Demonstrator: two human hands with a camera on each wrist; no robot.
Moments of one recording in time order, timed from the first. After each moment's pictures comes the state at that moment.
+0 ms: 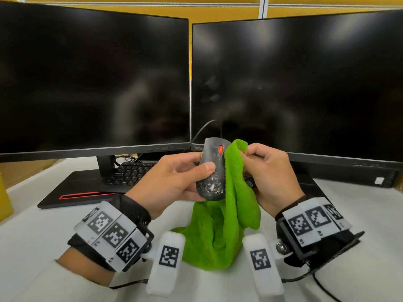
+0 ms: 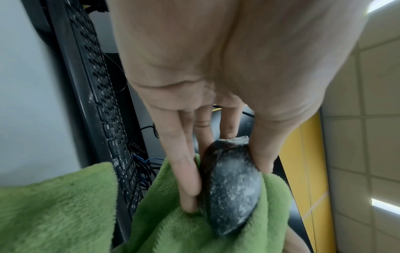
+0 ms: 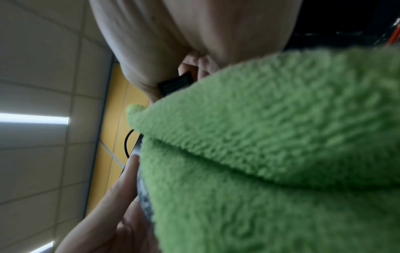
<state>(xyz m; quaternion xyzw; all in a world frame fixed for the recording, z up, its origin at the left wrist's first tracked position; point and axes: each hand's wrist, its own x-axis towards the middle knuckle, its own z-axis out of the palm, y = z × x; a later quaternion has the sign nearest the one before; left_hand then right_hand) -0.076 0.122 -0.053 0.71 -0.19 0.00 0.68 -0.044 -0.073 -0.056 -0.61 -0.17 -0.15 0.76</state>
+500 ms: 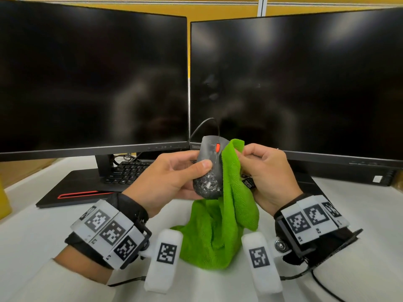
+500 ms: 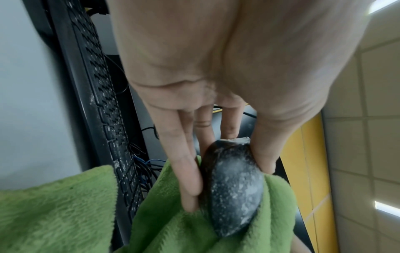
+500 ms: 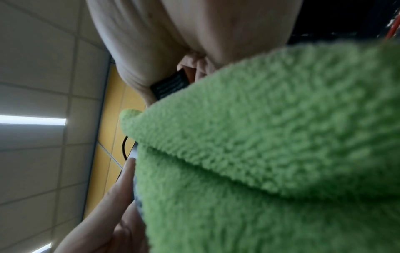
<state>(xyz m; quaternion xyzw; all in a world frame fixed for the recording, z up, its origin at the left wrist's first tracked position) -0.078 0.124 -0.052 0.71 -0.19 0.00 0.68 -0.048 -0.074 -0.054 -0.59 -0.19 -0.12 0.78</state>
